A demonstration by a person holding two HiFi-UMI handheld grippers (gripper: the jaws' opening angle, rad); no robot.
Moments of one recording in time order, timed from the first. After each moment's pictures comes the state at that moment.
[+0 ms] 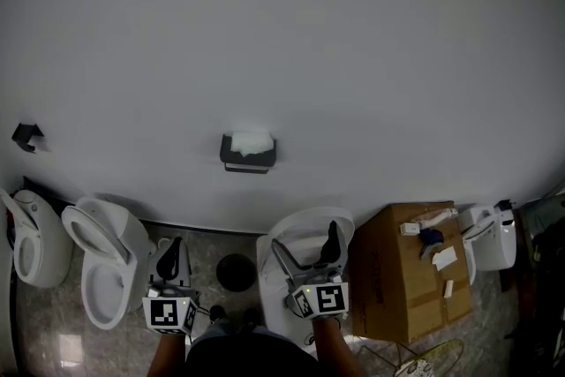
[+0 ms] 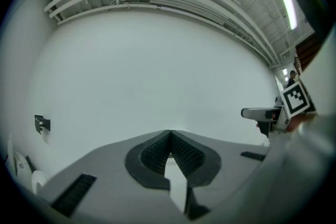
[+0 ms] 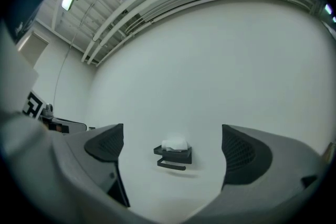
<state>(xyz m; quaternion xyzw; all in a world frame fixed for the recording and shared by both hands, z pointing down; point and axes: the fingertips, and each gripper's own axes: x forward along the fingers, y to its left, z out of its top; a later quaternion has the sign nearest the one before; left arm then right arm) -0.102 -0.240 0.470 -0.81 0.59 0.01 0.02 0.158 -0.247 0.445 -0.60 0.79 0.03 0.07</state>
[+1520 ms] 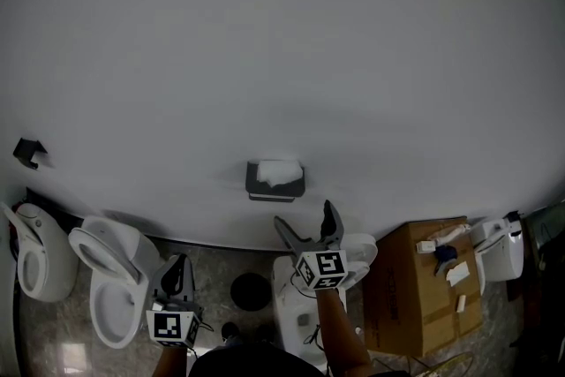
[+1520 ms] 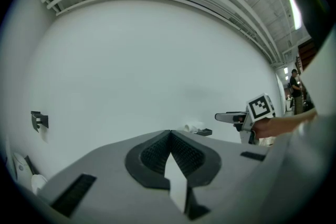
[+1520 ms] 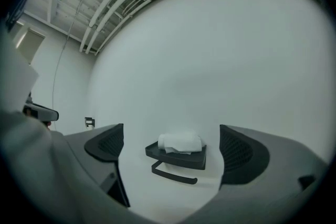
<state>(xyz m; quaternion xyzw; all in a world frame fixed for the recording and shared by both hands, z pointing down) -0.159 -0.305 0.491 -0.81 0.58 -0.02 -0.03 0.105 -0.415 0.497 -0.58 0.81 0.00 0.02</state>
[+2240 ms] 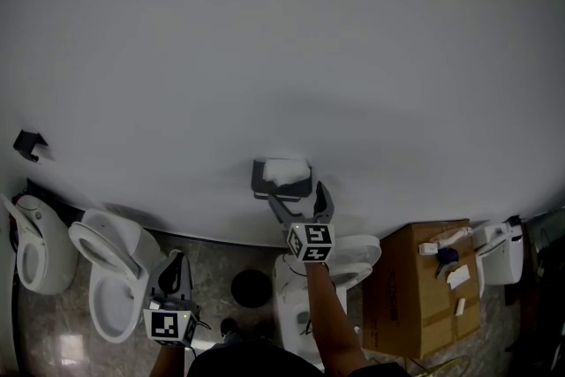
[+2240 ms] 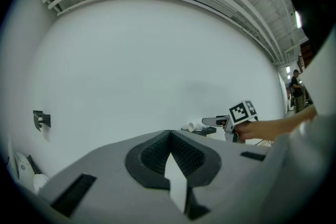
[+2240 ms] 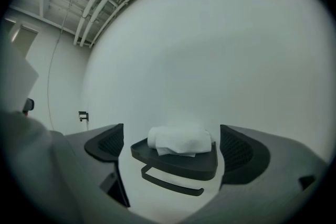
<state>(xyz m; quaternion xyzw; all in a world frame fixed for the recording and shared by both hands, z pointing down) -0.174 -0.315 0.499 -0.81 0.59 -0.02 -0.03 0.088 -0.495 0.532 -0.59 0.81 -0.03 -0.01</state>
